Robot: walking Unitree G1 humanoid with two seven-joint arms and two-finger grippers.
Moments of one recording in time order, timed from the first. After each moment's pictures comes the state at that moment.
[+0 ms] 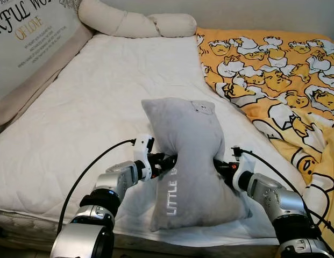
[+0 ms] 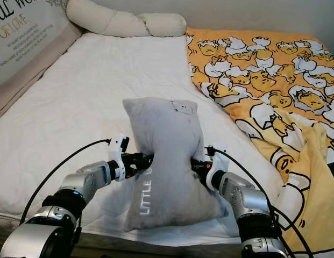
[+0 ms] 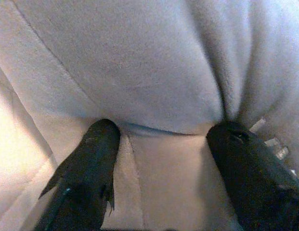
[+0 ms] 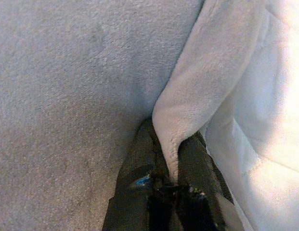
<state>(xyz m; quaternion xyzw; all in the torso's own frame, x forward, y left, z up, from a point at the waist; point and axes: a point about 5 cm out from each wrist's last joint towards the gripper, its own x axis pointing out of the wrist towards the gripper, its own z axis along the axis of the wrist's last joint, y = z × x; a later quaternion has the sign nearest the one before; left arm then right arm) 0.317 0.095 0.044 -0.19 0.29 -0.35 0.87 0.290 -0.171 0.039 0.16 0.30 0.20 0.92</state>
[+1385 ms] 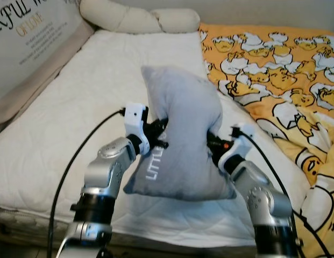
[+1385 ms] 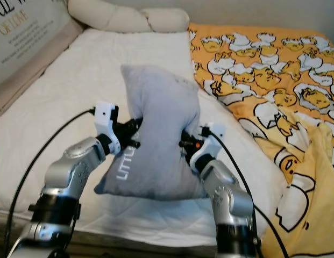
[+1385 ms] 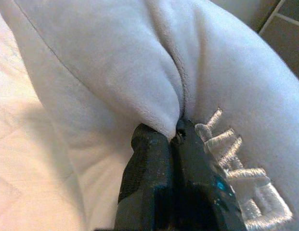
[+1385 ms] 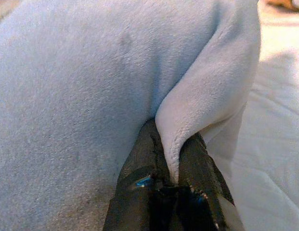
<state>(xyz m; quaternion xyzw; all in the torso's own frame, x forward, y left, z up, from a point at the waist) 0.323 0.098 0.136 -0.11 0.11 -0.30 0.94 0.291 -0.126 0.106 0.25 0.13 0.16 0.95</state>
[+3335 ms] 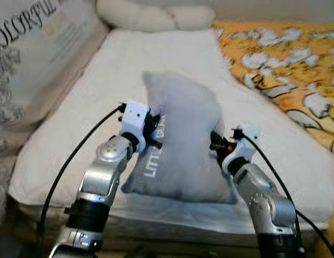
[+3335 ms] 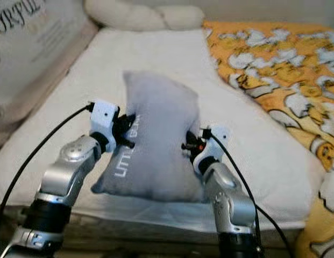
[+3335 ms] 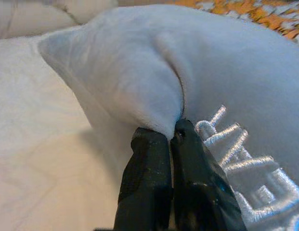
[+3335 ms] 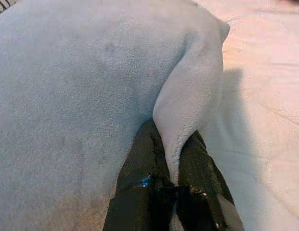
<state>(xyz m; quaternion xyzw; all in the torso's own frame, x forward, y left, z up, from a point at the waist) 0.323 0.109 0.146 0.05 0.07 -0.23 0.97 0.284 -0.132 0.106 0.18 0.13 0.11 0.97</state>
